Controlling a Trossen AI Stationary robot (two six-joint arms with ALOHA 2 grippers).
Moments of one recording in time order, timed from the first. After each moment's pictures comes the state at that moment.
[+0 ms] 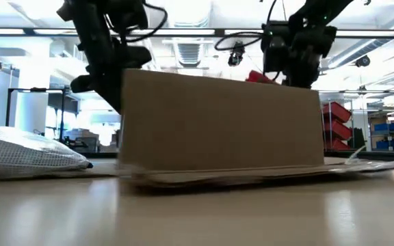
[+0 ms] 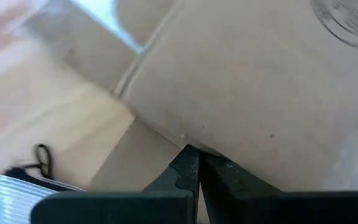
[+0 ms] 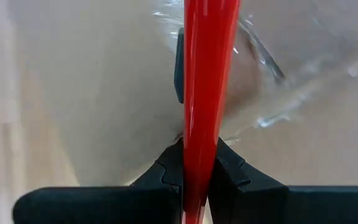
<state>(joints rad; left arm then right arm) 0.13 1.39 0.96 -0.74 -0.16 -0.83 -0.41 1.41 0.99 -0.81 -0.53 -0.15</state>
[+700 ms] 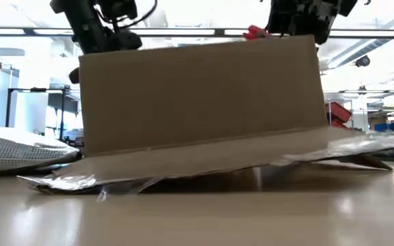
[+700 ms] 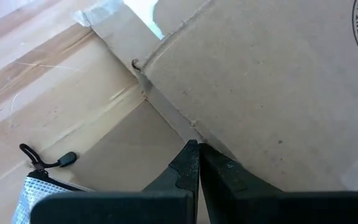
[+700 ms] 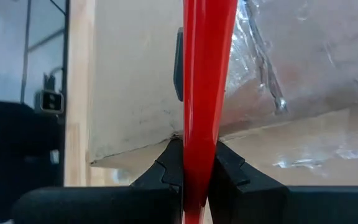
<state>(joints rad) 0.19 1.26 0.97 -0.80 -0.15 -0.72 -0.25 1.19 0.99 -0.71 -0.51 0.17</state>
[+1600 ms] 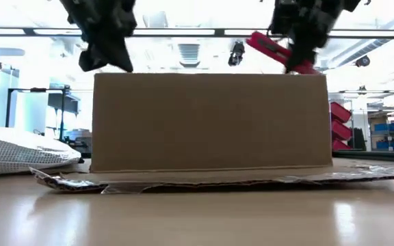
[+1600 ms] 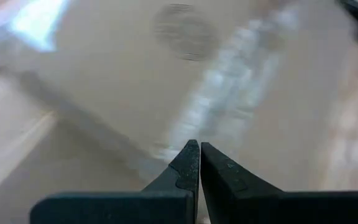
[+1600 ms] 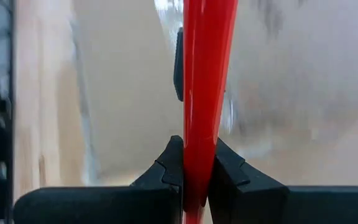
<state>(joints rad) 0.09 1.16 0.97 -0.68 -0.05 -0.67 -0.26 1.17 0.99 -0.66 -0.37 0.14</state>
